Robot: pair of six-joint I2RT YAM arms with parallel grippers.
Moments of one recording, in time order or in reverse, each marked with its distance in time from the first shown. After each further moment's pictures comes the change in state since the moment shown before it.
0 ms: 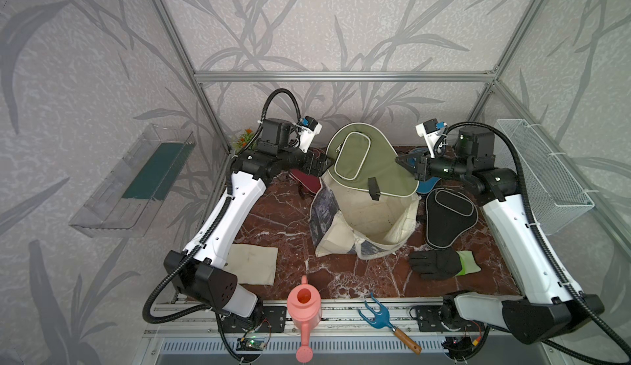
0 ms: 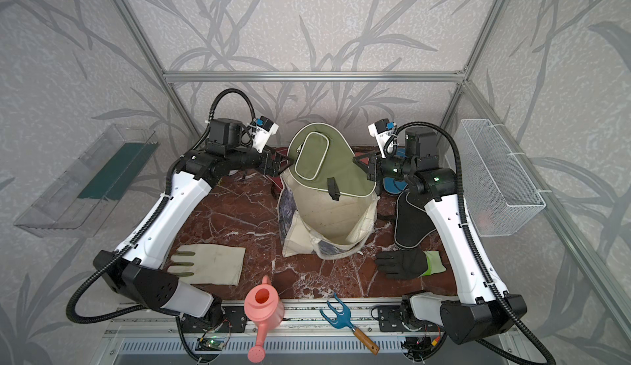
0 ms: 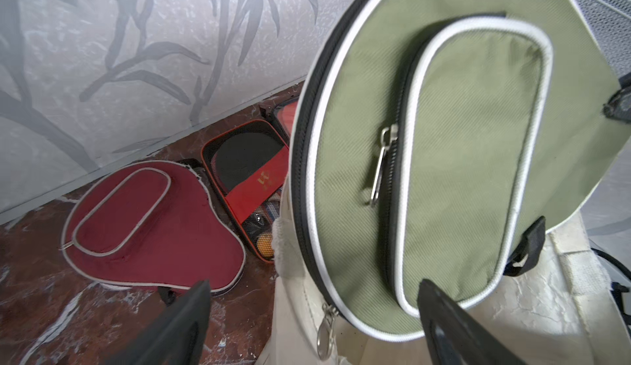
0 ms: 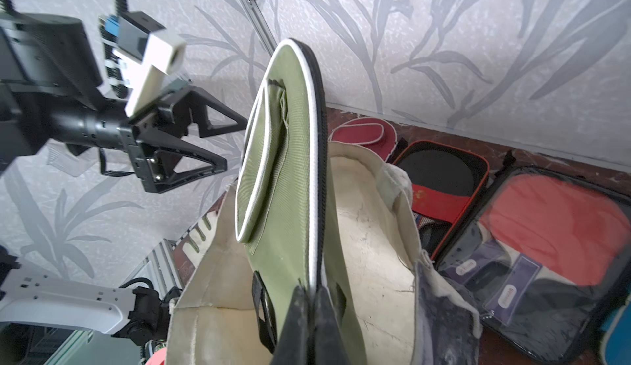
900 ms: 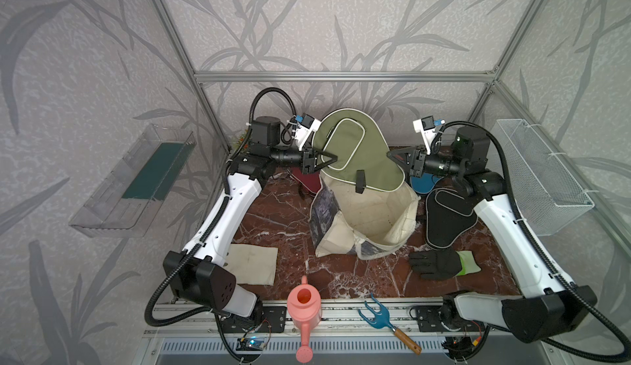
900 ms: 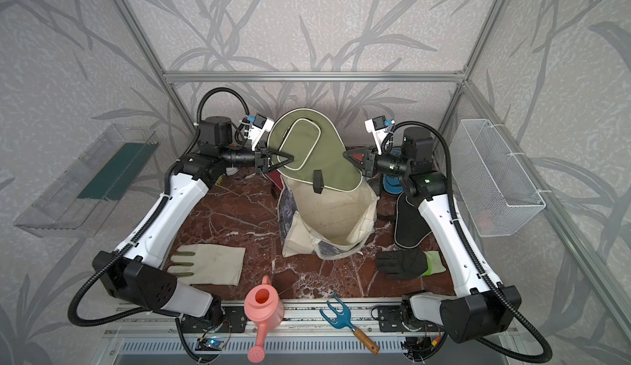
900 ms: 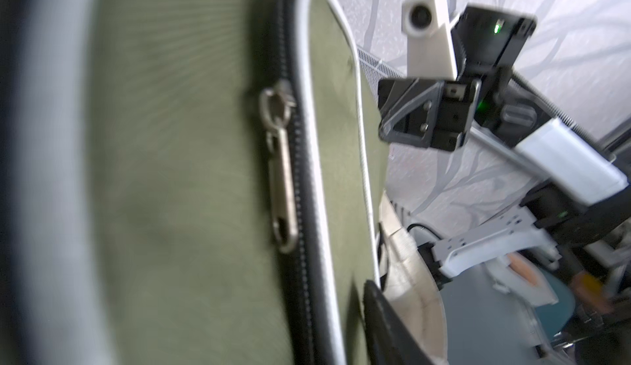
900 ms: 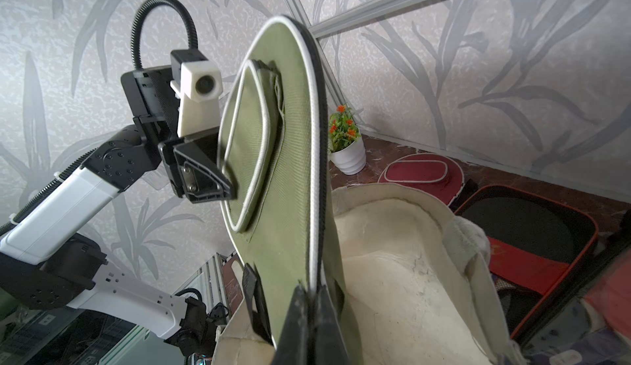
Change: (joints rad) left arm 0.059 -0.021 -0.087 0.257 0.547 -0.126; right arm 0.029 0.018 -0.144 0.349 -0.175 0.174
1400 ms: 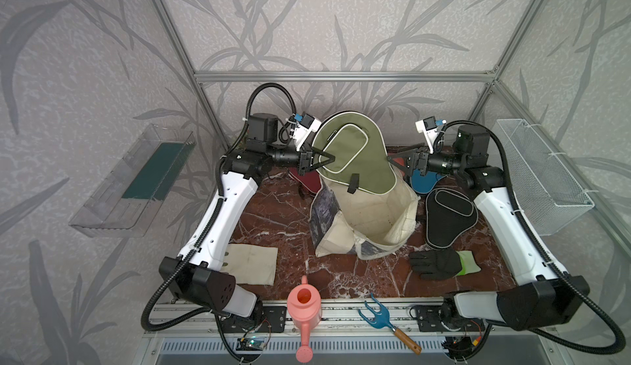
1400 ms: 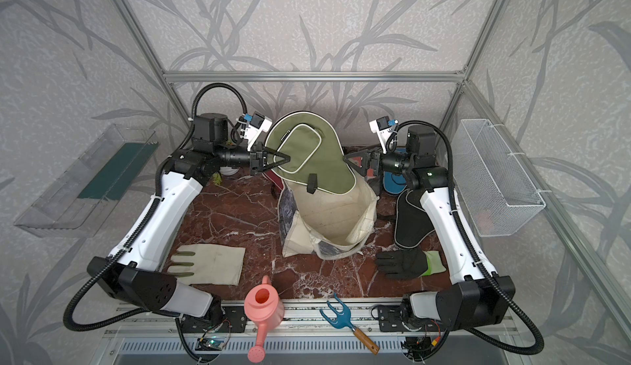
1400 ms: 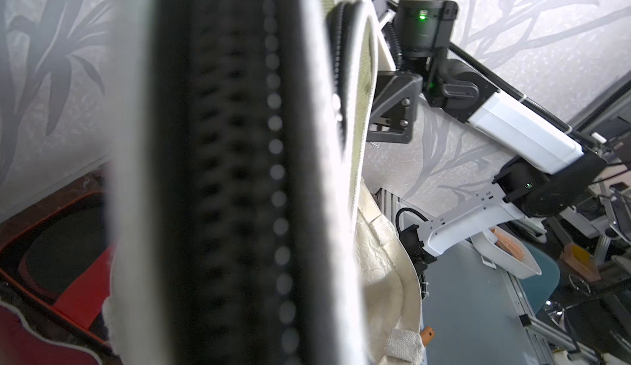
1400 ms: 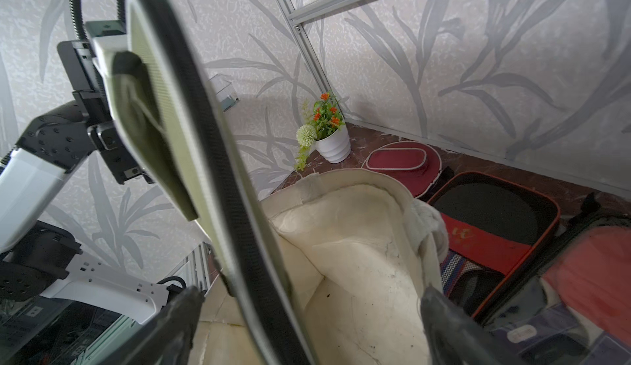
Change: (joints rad) left arm -0.001 0.009 0.147 -0.244 0.065 0.171; right arm -0.093 0.069 0.060 -0.094 -0.071 -0.120
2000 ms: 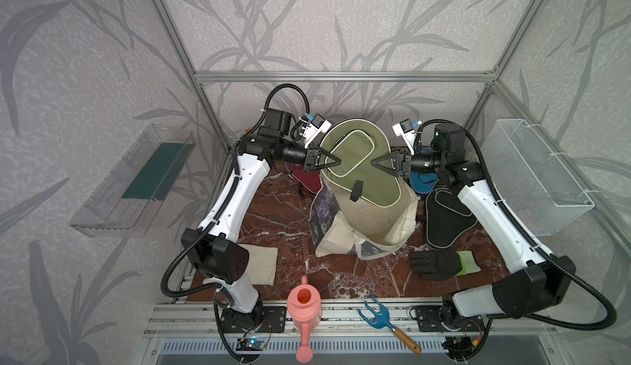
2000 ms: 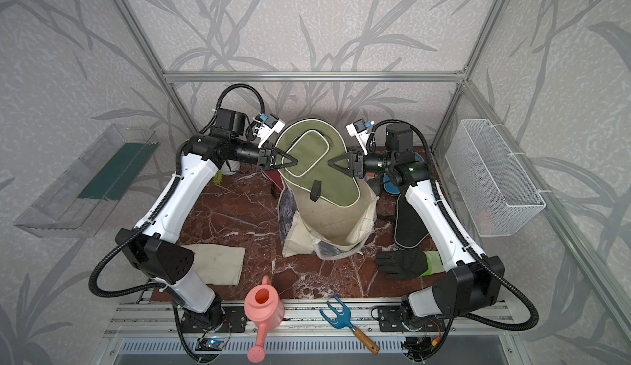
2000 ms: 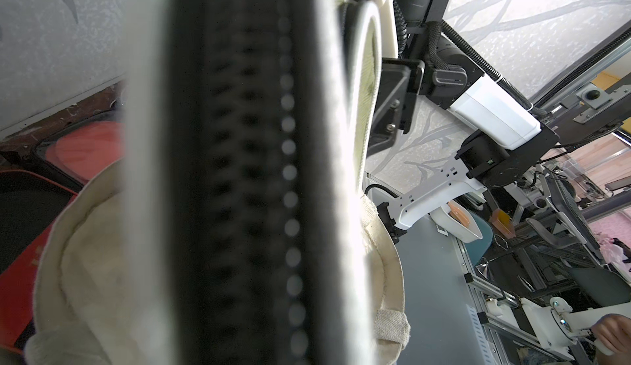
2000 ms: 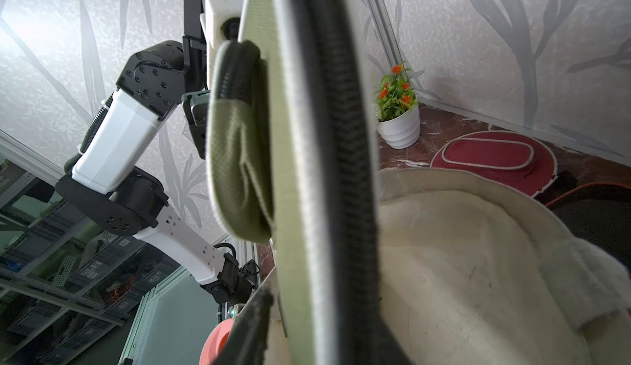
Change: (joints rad) left arm -0.018 0.195 0.172 -0.225 0.085 0.122; right arm 0.141 0.074 0.027 0.042 -0.106 0.015
